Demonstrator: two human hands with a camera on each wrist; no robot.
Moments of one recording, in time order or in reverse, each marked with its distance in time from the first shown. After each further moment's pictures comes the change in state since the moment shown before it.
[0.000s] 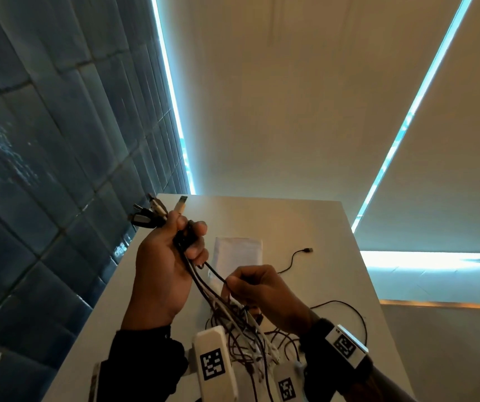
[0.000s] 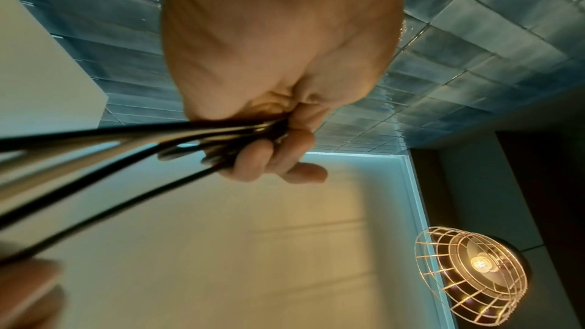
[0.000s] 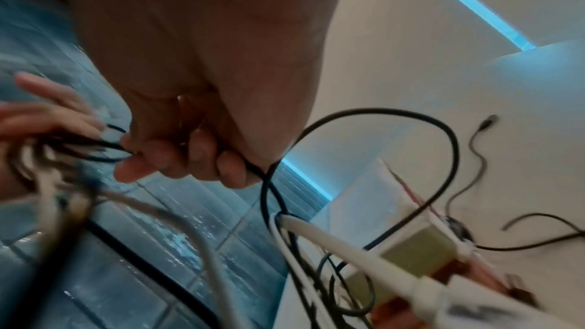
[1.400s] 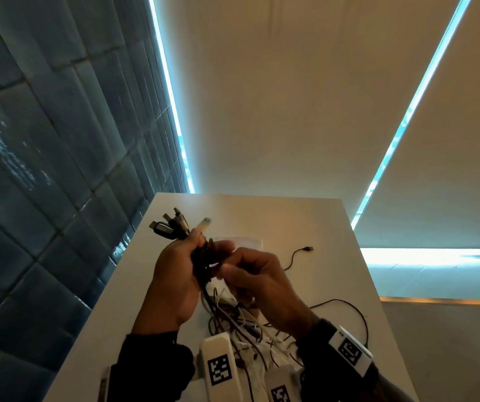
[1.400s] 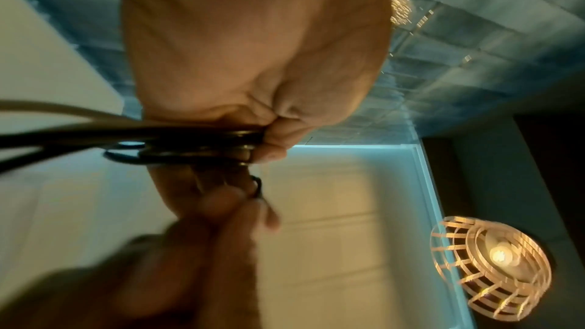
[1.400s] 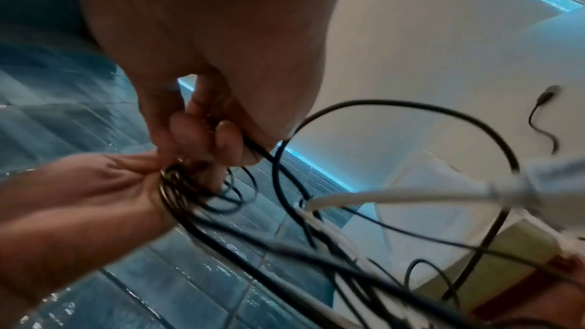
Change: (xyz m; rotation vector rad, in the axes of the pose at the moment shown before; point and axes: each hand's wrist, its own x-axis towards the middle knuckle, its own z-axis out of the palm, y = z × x) left_hand -0.001 -0.020 -0.001 0.237 0.028 -0.149; right_hand 0.002 -0.030 0.014 0.107 0.102 -0.117
